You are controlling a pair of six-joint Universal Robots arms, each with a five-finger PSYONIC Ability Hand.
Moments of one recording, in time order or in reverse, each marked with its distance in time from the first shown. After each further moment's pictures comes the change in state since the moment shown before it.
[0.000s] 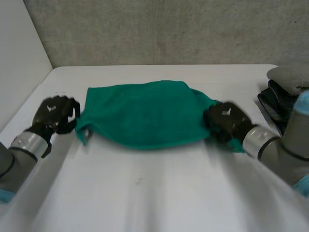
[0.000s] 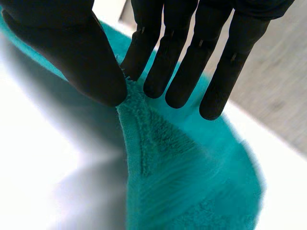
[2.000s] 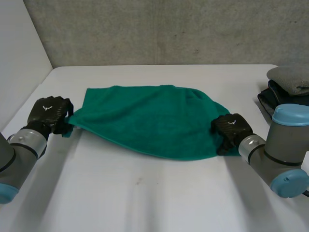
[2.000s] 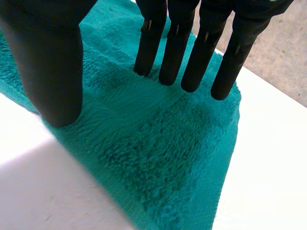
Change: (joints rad) left arm -0.074 0.089 0.060 -0.225 -0.231 0.087; right arm 0.021 0.162 -0.074 -0.056 0.249 0.036; left_hand -0.035 -0.064 -0.059 -0.059 -0.041; right_hand -0.463 -0.521 -0.508 -0.518 -0.504
